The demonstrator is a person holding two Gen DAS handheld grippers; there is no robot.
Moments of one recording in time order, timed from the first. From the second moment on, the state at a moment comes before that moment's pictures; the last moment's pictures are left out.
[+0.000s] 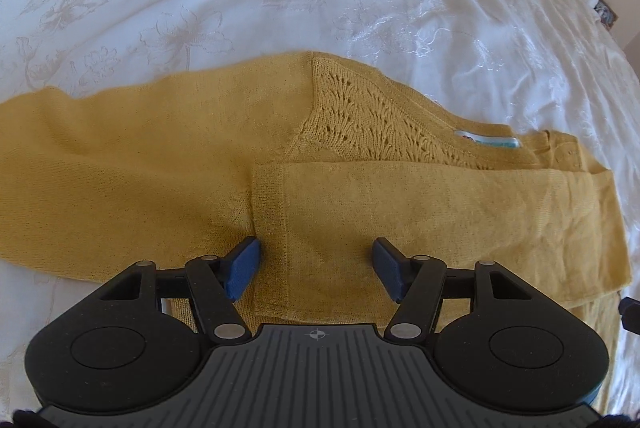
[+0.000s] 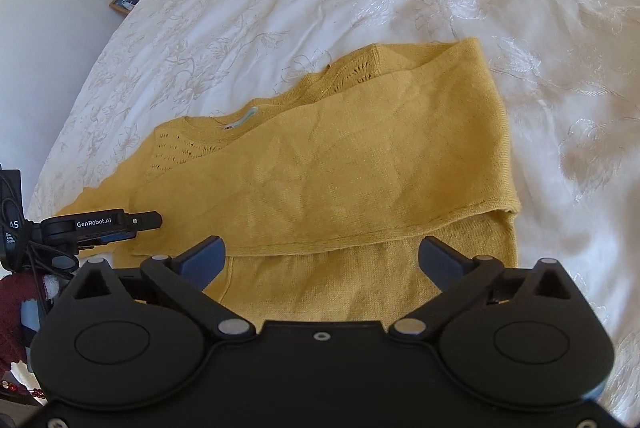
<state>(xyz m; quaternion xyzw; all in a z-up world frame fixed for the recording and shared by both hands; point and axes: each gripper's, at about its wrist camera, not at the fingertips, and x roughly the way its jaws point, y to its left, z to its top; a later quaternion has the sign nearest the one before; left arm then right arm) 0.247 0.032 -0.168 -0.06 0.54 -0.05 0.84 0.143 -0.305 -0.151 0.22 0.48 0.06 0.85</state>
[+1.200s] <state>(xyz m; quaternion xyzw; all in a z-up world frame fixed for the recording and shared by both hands) 0.241 0.060 -0.165 -0.05 0.54 0.01 0.84 0.249 -0.347 -0.178 0.22 0.46 0.04 0.86</state>
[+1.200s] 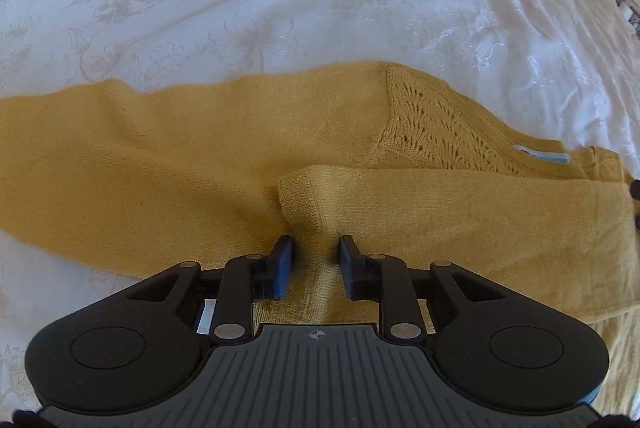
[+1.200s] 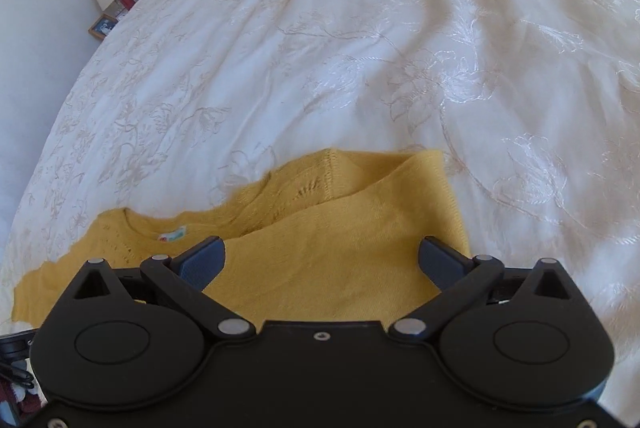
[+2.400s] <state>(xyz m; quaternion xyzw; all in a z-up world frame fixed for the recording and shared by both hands) 0.086 0.071 -0.171 -0.02 0.59 0.02 0.80 0.064 -0.293 -0.200 0.08 0.58 0.04 0.81</state>
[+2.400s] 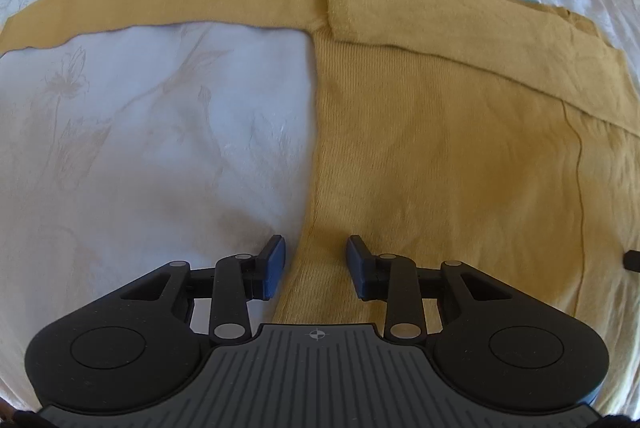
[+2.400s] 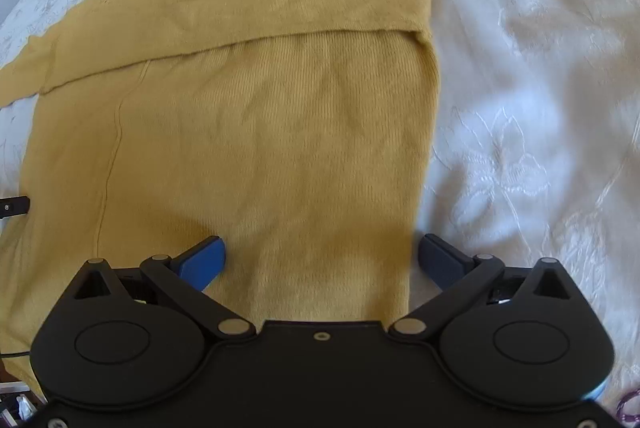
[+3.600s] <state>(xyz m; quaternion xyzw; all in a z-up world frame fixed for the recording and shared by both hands) 0.010 0.055 -0.178 -0.01 0.58 0.06 0.81 -0.034 -0.336 -0.207 0.14 0.63 0.13 0.75</state>
